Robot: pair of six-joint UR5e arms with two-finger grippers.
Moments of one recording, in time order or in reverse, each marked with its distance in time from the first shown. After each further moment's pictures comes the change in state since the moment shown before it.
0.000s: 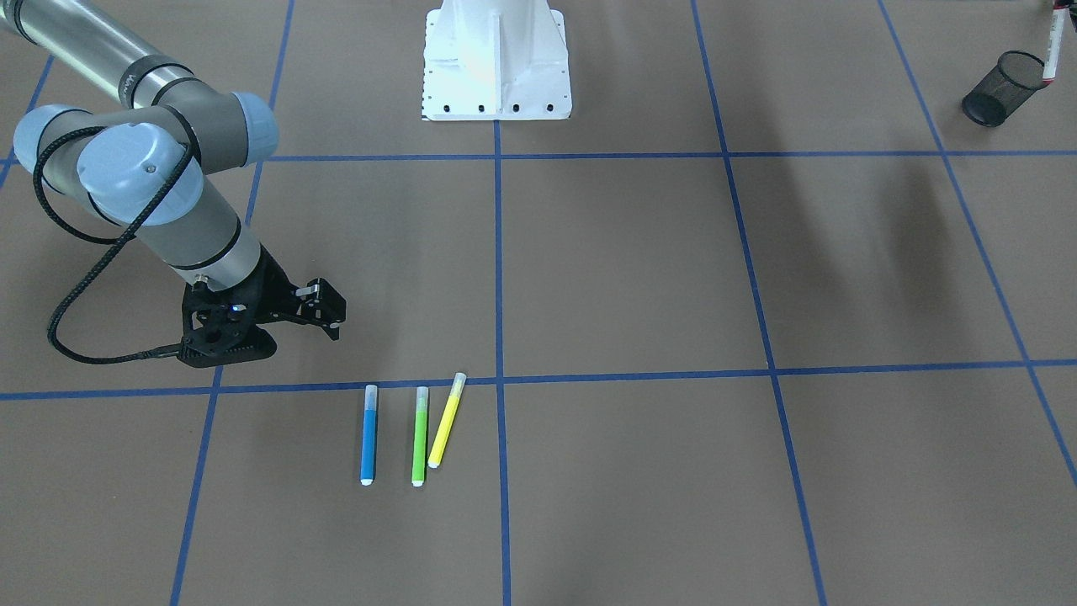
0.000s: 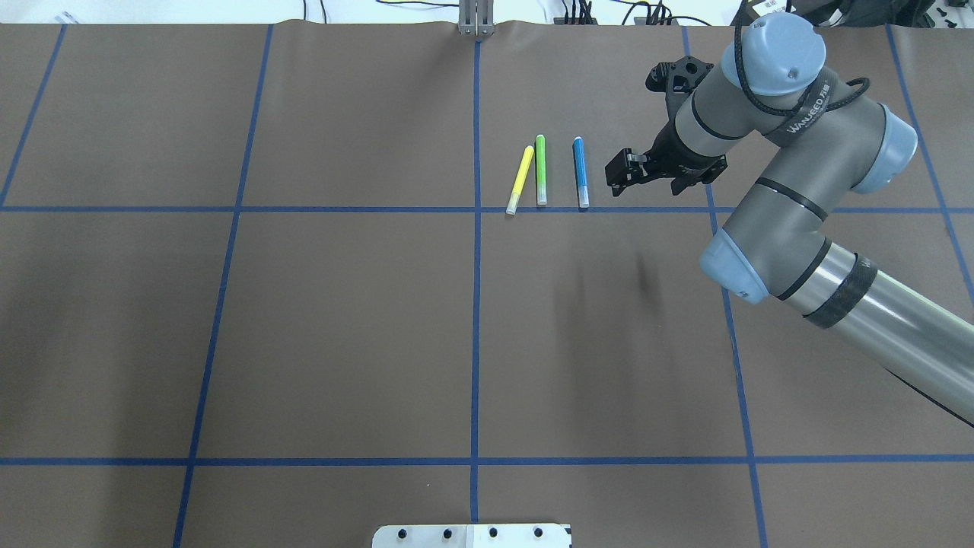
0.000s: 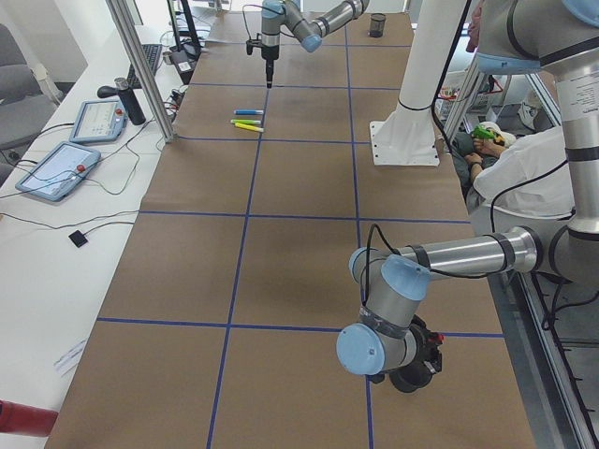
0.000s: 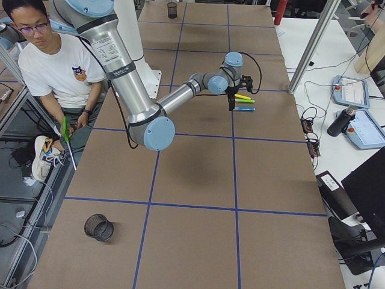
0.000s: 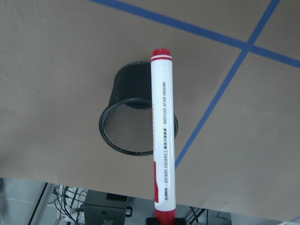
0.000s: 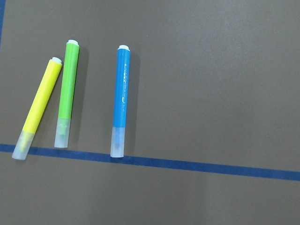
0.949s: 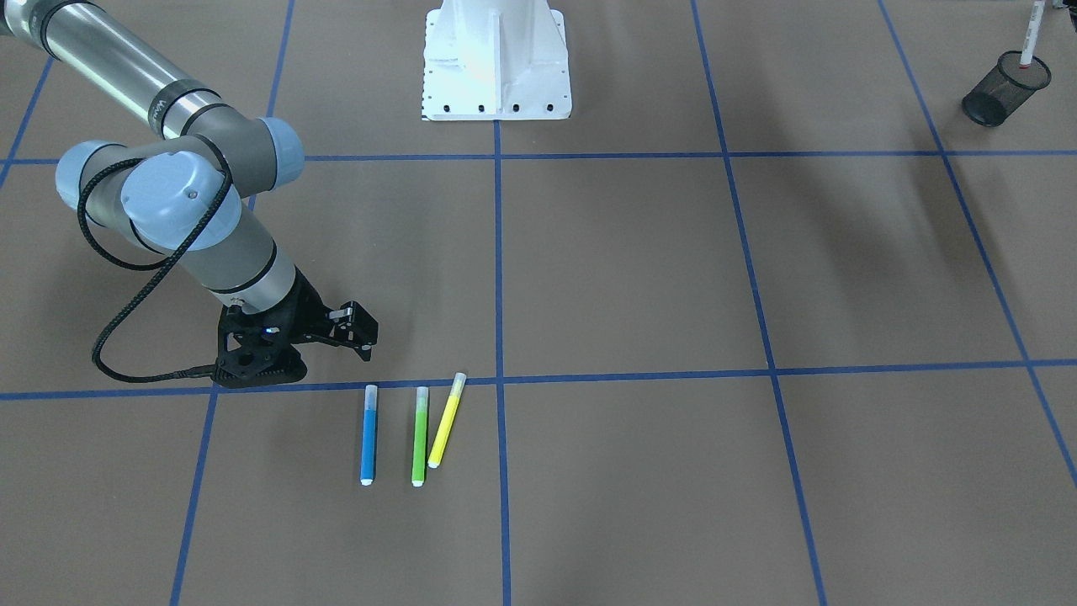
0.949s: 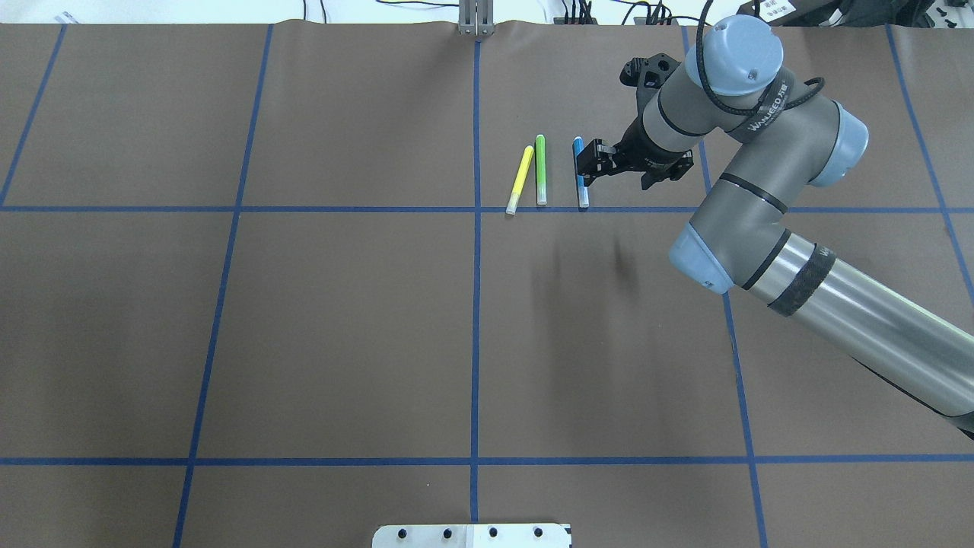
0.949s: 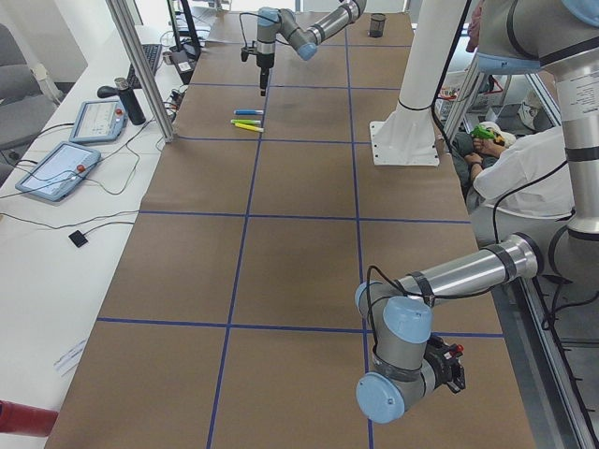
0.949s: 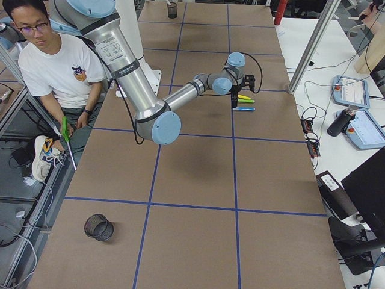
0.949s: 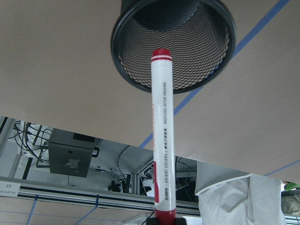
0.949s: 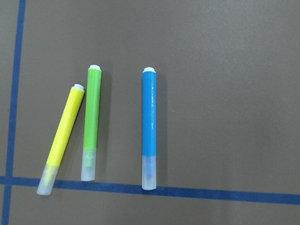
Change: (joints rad) left arm 0.000 -0.012 0.190 0.013 -0.004 0.010; right arm -0.020 0.074 -0.104 0.080 -0.019 0.097
